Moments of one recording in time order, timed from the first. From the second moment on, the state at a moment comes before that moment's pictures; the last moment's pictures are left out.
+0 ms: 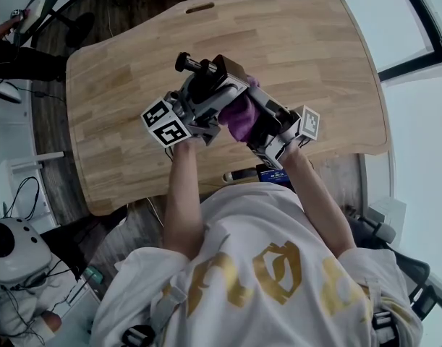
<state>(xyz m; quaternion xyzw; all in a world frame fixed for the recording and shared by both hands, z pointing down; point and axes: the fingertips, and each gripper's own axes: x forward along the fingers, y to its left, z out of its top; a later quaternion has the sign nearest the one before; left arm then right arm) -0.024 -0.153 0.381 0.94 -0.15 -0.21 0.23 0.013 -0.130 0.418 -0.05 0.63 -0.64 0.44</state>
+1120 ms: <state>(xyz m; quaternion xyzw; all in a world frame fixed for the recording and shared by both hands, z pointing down) -0.016 -0.154 0.561 0.94 -0.21 0.16 0.21 0.068 -0.161 0.493 -0.36 0.85 -0.37 0.04</state>
